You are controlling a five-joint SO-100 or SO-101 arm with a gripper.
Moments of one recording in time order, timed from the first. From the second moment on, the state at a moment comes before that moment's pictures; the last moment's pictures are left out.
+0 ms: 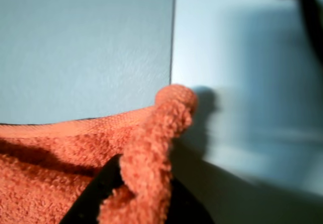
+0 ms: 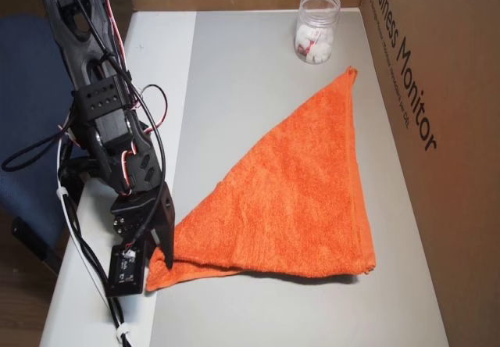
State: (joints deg) arm 64.2 120.8 153.4 28.3 115.5
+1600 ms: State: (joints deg) arm 30.5 146.7 134.6 28.7 100.3
